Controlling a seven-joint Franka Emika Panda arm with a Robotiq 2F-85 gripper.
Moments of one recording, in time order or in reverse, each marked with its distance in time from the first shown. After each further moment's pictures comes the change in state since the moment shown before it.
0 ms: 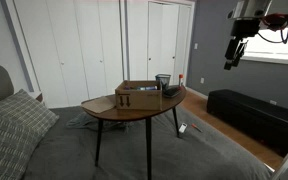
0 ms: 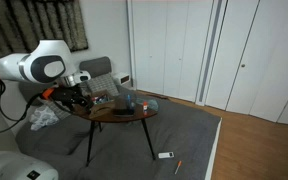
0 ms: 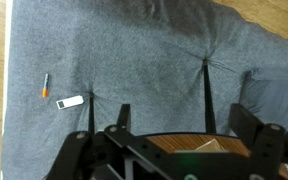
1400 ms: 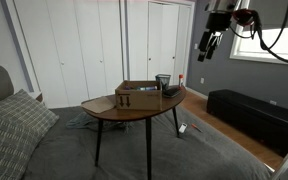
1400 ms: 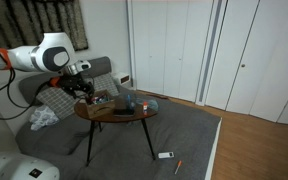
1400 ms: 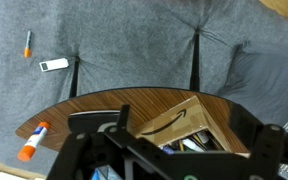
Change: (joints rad) arm 0.054 0.240 0.056 0.176 0.033 0.152 0.017
